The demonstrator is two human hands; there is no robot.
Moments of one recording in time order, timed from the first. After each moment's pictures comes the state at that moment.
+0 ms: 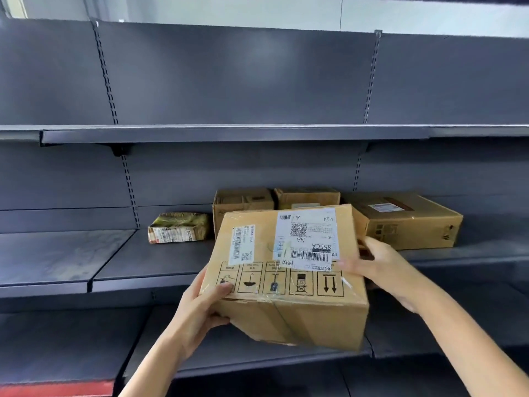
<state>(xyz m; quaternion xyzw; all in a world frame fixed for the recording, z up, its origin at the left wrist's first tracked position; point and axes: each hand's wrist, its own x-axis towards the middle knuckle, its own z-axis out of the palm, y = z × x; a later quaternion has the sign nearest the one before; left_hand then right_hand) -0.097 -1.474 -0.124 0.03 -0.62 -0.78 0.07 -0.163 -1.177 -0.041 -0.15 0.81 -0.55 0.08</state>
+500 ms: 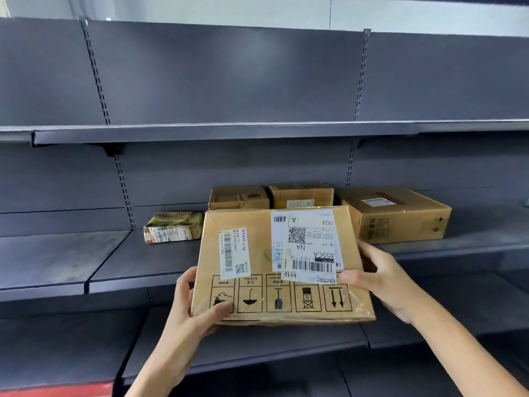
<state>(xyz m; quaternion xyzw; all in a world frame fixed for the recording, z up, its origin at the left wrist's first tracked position) -0.057 -1.470 -0.126 0.00 -0.66 -0.74 0.14 -0.139 -1.174 -0.063 -0.21 0.76 -0.61 0.05</state>
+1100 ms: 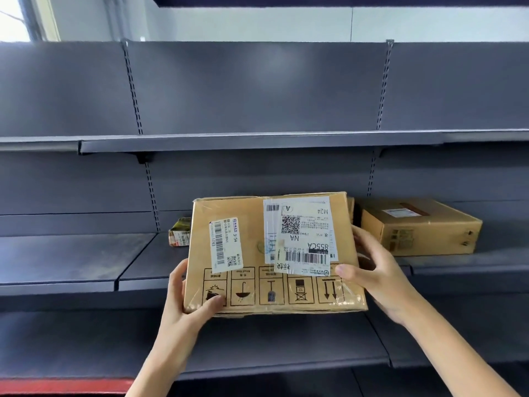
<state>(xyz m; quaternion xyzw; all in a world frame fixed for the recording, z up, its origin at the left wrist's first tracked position) -0.039 -1.494 -0.111 -0.02 -0.64 -0.73 0.26 -0.139 -1.212 -0.054 -0.29 0.71 -0.65 0.00</state>
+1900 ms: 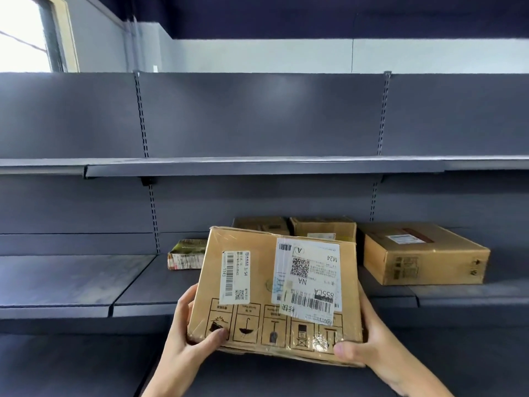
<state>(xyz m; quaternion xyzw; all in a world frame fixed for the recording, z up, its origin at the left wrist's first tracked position) -0.050 -1.490 -0.109 -0.03 -0.70 -0.66 0.27 -0.153 -1.202 -0.104 -0.31 0.69 -0.65 0.12</state>
